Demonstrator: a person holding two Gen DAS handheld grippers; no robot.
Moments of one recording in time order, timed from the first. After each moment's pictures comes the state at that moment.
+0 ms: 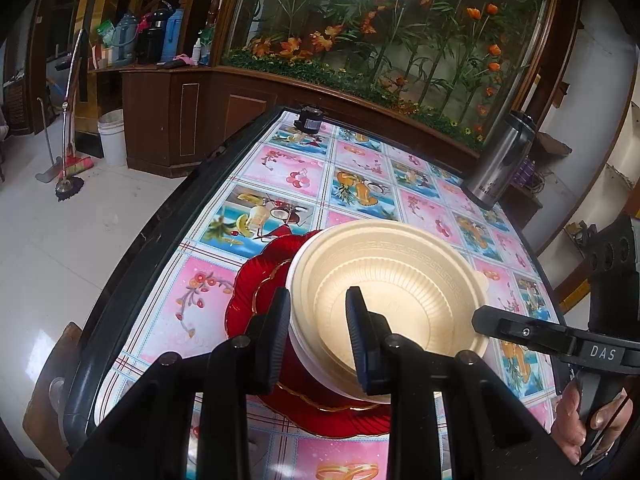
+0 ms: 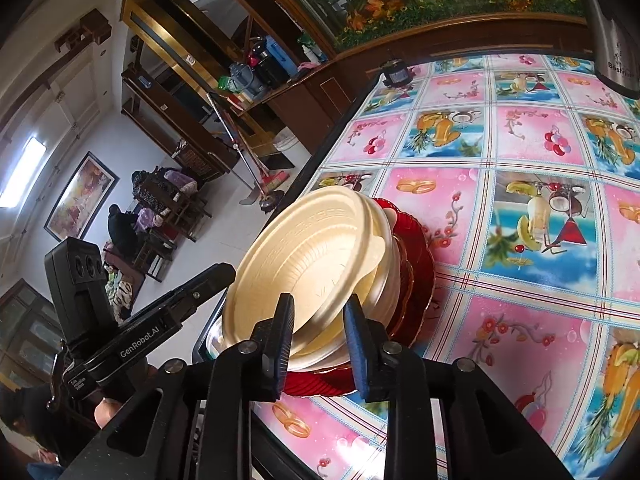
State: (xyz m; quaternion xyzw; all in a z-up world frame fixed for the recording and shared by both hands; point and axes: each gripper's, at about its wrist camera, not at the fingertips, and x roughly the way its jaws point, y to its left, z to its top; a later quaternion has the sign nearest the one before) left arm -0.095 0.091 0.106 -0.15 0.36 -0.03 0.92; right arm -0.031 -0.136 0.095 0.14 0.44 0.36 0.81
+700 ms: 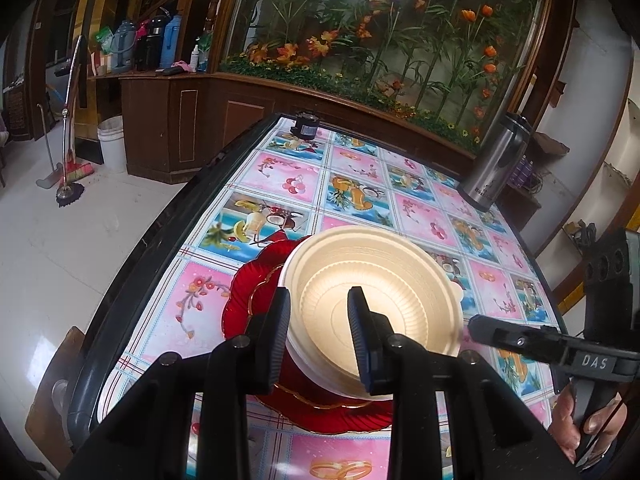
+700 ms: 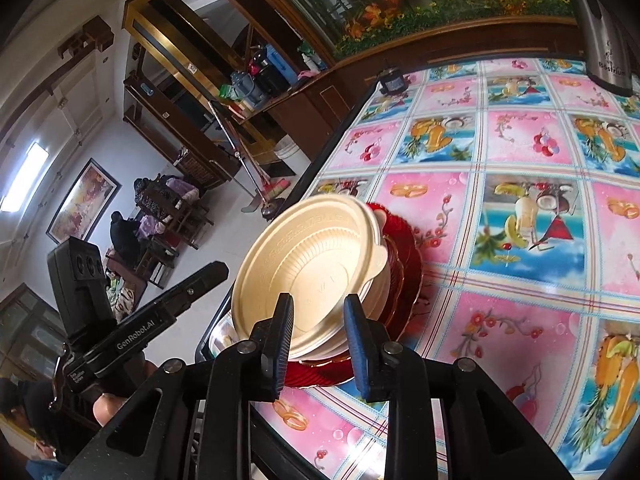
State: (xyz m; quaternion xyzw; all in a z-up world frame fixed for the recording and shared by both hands) left arm -0.101 0.087 0.115 -0.14 0.35 -0.03 0.93; right arm -0.035 -0.150 0.092 0.15 0.44 0.37 0.81
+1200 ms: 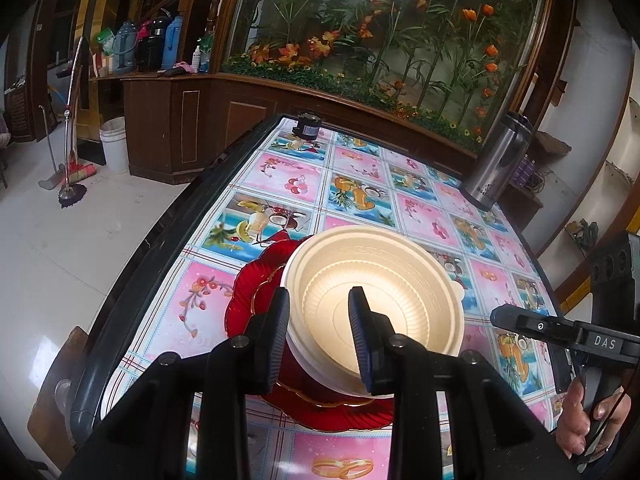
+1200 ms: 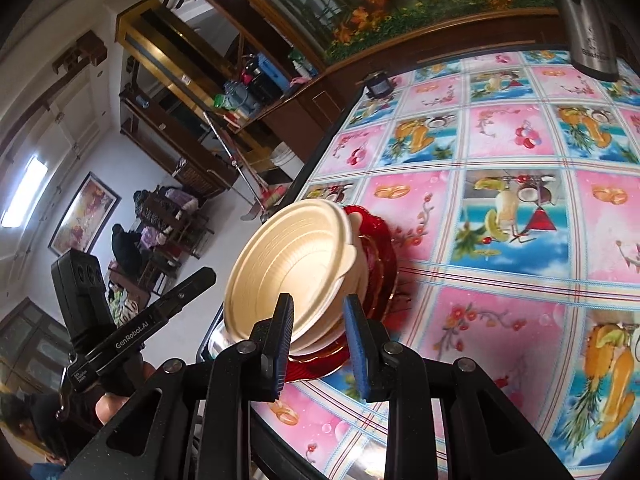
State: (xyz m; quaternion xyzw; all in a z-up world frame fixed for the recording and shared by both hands) left arm -0.104 0.087 0.117 -0.14 0.35 -0.03 0.93; right arm -0.035 -0.180 0.091 0.18 0.43 0.35 0.81
